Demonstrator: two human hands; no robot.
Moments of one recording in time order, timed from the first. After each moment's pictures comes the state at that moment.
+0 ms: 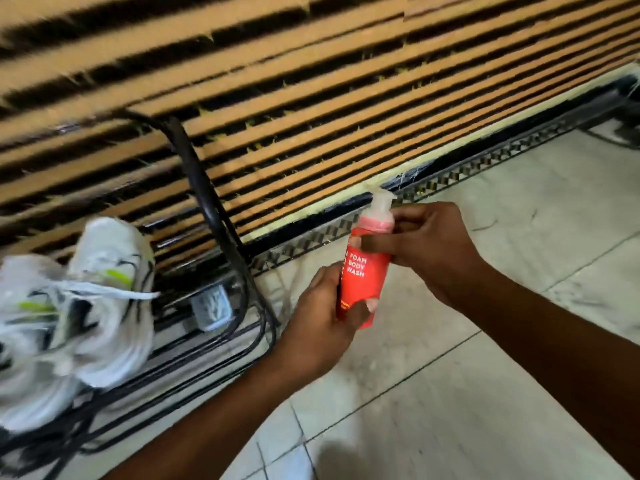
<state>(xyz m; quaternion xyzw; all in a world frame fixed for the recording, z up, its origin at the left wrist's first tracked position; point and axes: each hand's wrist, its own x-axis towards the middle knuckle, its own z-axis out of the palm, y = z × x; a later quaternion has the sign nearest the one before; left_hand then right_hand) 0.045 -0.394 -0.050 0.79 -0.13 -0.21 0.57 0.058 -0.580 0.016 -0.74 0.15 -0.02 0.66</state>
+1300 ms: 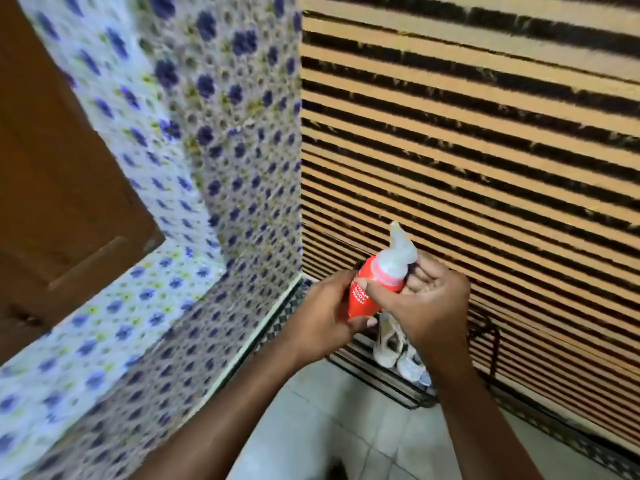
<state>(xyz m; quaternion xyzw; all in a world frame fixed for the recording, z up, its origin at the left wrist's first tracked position) -0.228 0.080 0.577 0.88 0.10 0.15 0.45 -0.150 -0.058 0.640 -0.68 -0.25 0.06 0.69</state>
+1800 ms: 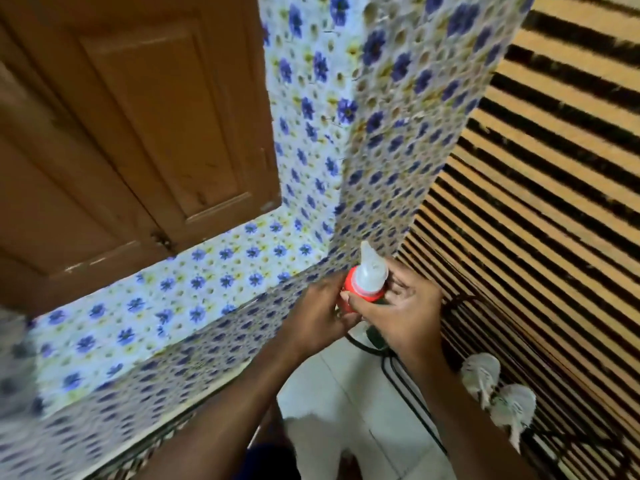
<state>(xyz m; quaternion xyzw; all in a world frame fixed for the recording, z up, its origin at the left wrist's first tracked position) -0.327 0.232 0.516 0.84 0.30 0.22 0.40 -0.201 0.143 0.564 -0.66 -0.36 0.24 0.62</state>
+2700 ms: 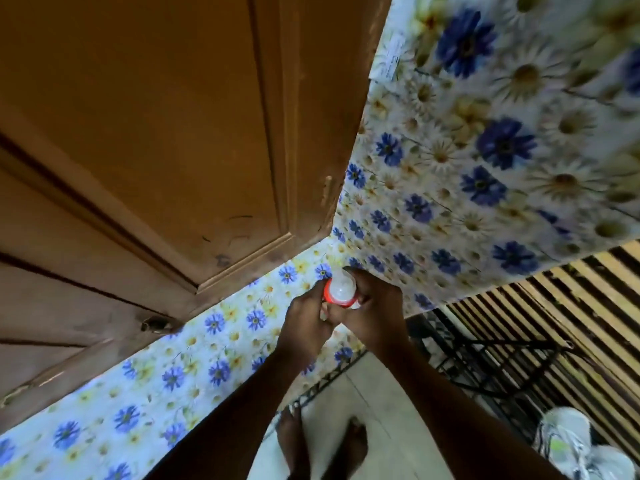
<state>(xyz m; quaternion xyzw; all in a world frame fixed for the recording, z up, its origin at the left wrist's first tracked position) -0.366 0.534 0.324 0.77 0.45 0.17 0.42 -0.239 0.478 0.380 -0.77 -0.48 0.19 0.38</state>
